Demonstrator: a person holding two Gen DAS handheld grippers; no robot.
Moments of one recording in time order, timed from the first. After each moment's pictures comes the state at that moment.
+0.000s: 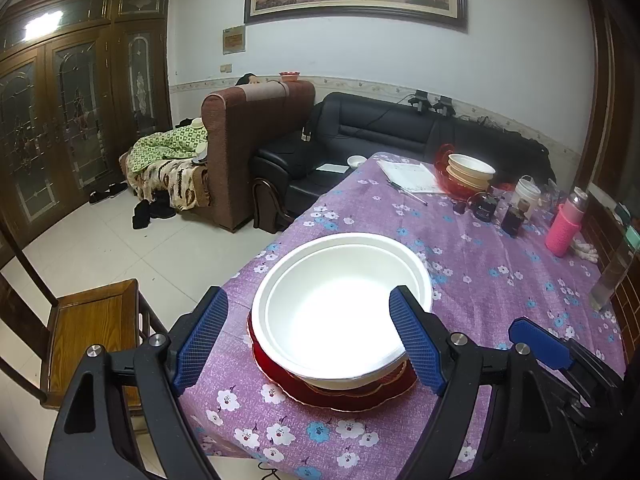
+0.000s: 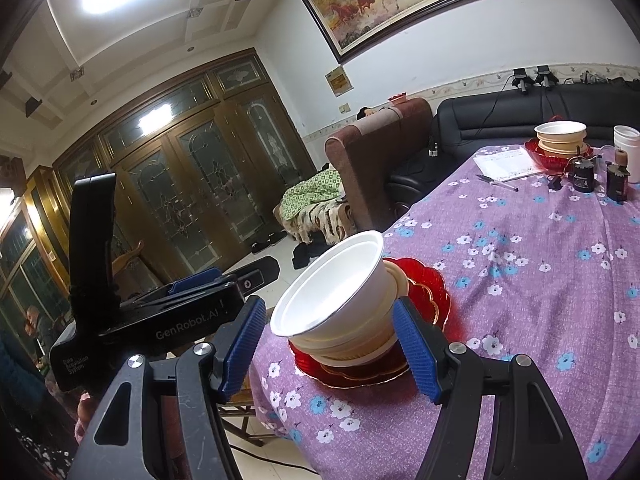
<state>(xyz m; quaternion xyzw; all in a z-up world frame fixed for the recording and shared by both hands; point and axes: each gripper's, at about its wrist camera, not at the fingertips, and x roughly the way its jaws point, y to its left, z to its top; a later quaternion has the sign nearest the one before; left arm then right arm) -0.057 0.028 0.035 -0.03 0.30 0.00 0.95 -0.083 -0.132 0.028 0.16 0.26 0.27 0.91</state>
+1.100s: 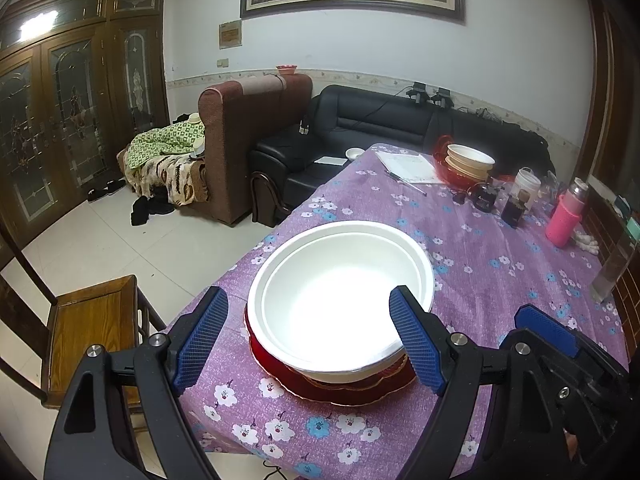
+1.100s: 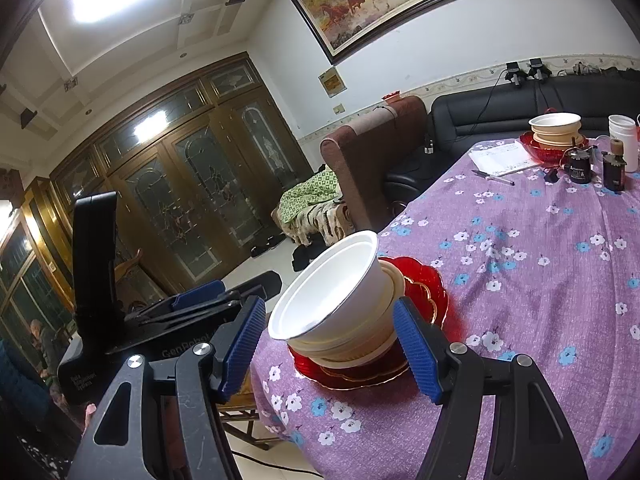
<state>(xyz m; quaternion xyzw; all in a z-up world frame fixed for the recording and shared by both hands) -0.055 0.030 0.025 -0.02 0.31 0.00 0.95 -0.081 -0.136 0.027 0.18 0.26 0.26 0.91</state>
